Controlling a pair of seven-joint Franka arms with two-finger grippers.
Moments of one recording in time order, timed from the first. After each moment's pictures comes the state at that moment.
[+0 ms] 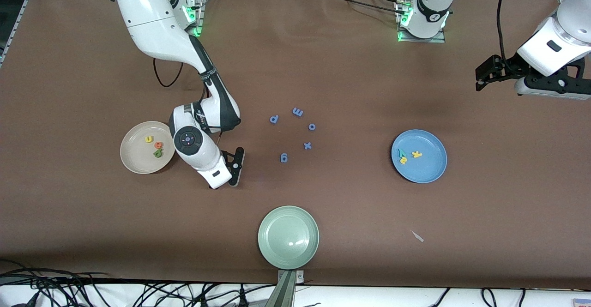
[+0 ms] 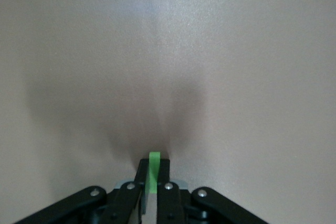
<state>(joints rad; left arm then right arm) -0.01 -0.05 -0.09 -1.69 0.01 1.64 0.01 0.54 0.83 -0.17 -1.51 0.14 2.39 -1.10</state>
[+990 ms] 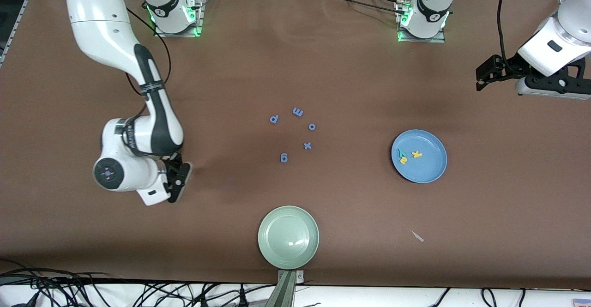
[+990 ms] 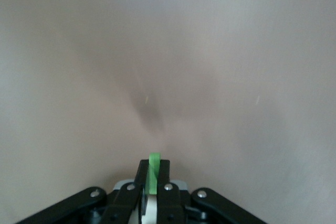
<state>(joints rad) -0.01 -0.05 -0.09 -1.69 0.01 1.64 0.01 0.28 0.81 -0.19 -1.34 0.21 1.85 -1.10</state>
